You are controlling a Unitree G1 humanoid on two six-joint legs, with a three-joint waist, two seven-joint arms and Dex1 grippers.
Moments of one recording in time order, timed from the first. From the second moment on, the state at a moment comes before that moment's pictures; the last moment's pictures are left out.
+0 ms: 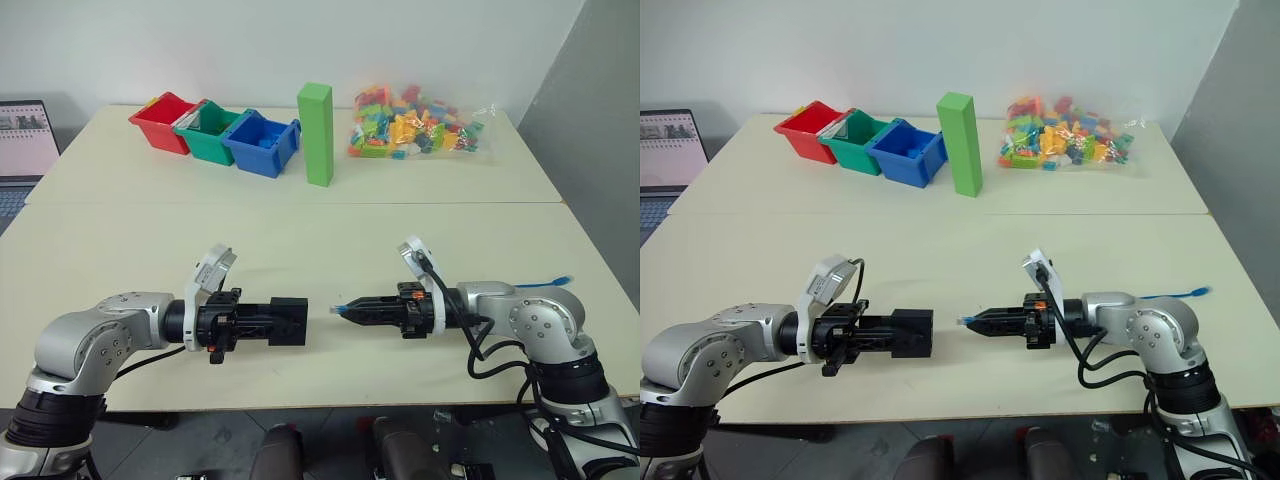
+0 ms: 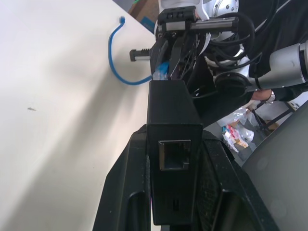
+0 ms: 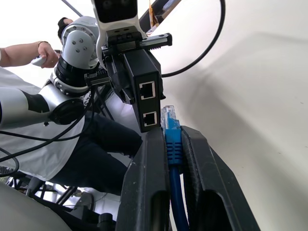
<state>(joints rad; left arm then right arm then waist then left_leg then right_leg) -0.22 0.86 0.09 -0.24 -0.90 0.93 -1.24 -0.47 -0.48 0.08 -0.27 1.01 1.19 0.76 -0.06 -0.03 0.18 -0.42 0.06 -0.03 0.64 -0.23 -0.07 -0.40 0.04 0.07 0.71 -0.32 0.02</state>
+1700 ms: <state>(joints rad) -0.59 0.48 0.16 0.80 -0.18 -0.16 -0.49 -0.63 -0.45 0.27 -0.31 0.33 0.73 0.73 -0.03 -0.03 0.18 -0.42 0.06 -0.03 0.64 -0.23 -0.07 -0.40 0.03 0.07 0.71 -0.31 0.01</state>
